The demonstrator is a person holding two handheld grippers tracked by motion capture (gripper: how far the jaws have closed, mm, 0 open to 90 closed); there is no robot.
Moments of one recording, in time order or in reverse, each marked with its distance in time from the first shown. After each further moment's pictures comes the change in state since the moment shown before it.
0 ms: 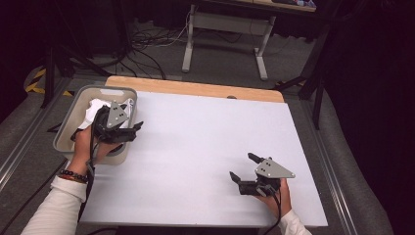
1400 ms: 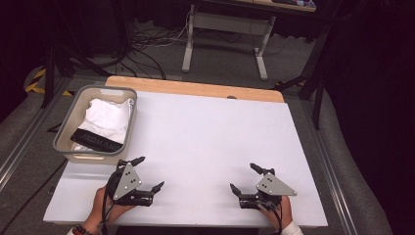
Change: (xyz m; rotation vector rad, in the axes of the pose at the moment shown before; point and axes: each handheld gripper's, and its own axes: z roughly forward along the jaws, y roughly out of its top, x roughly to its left) left arm -0.127 -0.073 -0.038 -0.133 -0.224 -0.051; right arm 0.023 -0.023 -0.018 -0.038 -0.026 -0.037
